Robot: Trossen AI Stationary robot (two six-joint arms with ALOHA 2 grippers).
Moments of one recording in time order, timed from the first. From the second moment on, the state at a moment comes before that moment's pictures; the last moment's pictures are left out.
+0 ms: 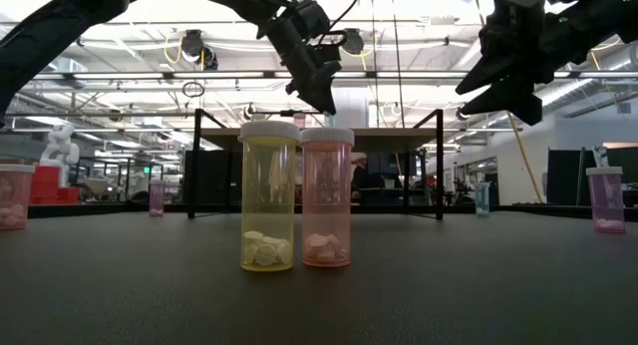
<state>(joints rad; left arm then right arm) 0.57 2.11 2.12 -0.82 -0.02 0.24 -0.02 0.73 0.42 -0.22 0.14 0.73</state>
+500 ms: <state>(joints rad) 0.57 2.11 2.12 -0.86 0.01 0.23 -0.02 0.73 0.42 -0.21 0.16 0.77</state>
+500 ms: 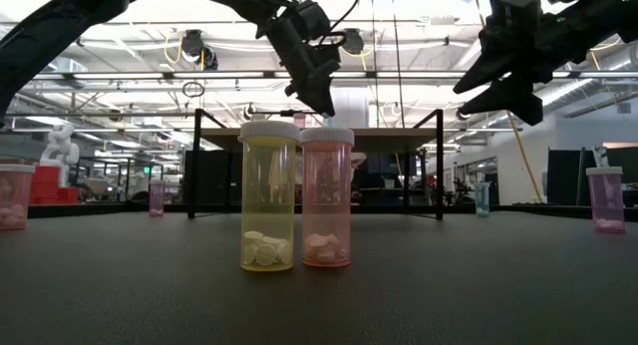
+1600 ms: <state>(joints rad) 0.57 2.11 2.12 -0.78 0.01 0.17 -0.02 0.73 0.42 -0.21 0.18 0.80</state>
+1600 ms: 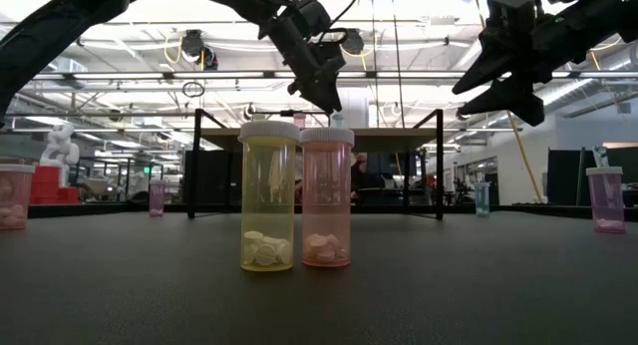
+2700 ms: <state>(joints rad) 0.56 1.58 1.98 -1.00 -0.01 0.27 -0.18 0.73 0.43 -0.04 0.18 0.86</state>
